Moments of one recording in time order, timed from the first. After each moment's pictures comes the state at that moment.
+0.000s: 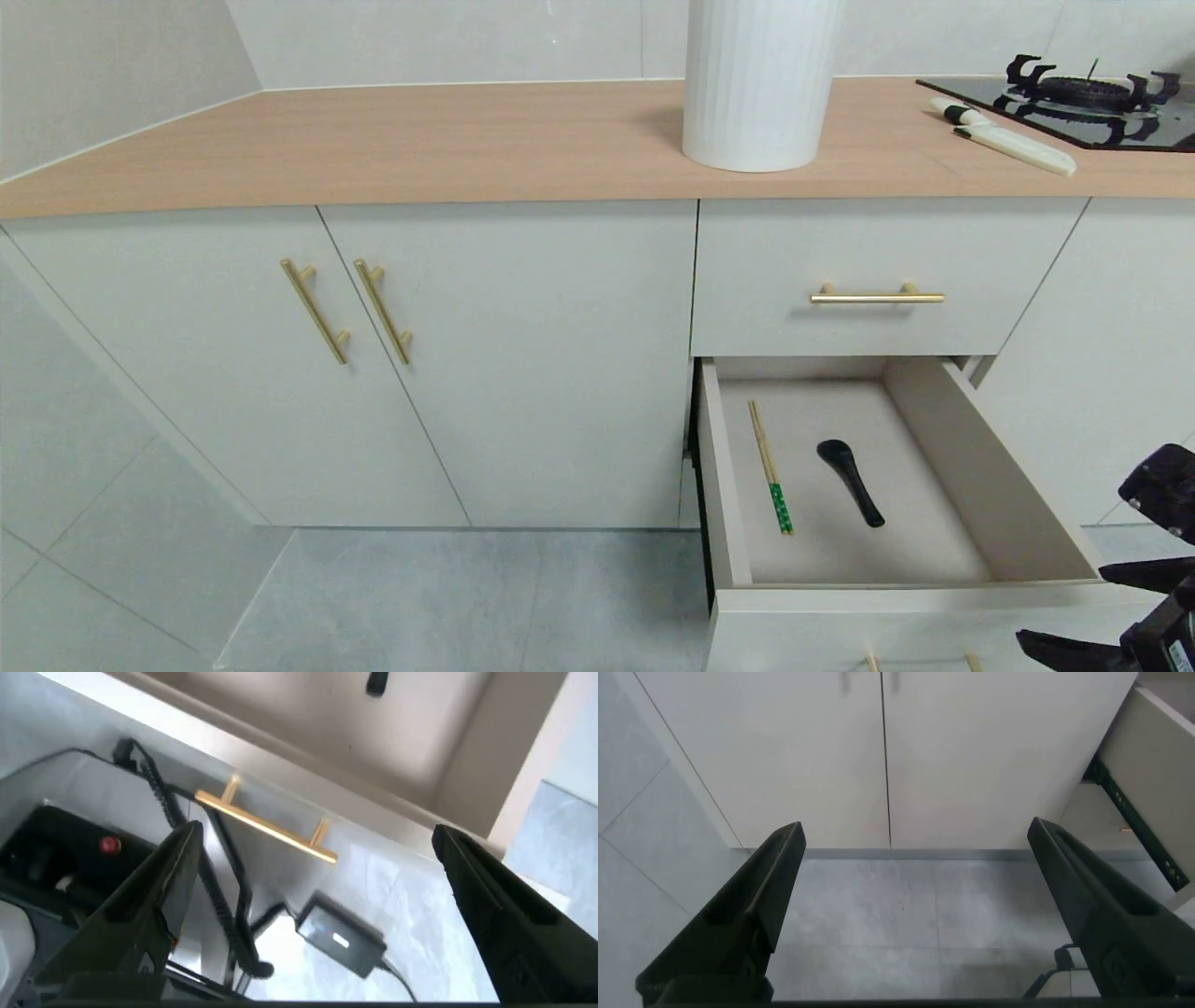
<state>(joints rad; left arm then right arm) 0.00 0.00 0.00 0.00 0.00 0.00 0.30 1.10 -0.53 0.20 0.00 -0.16</state>
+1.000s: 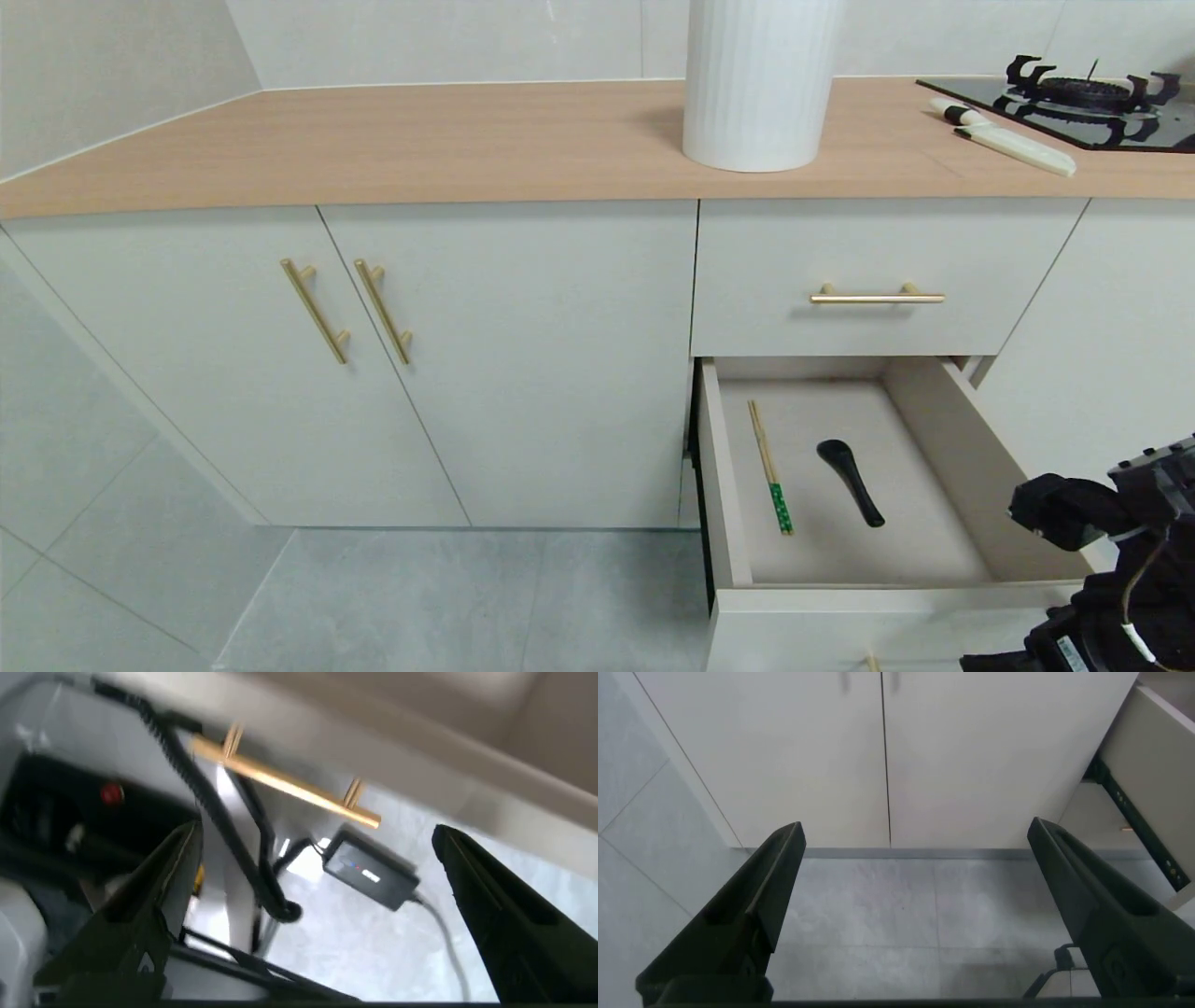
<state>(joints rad) 0.00 0.00 0.00 0.00 0.00 0.00 0.37 1.36 -0.55 0.18 -0.05 0.01</state>
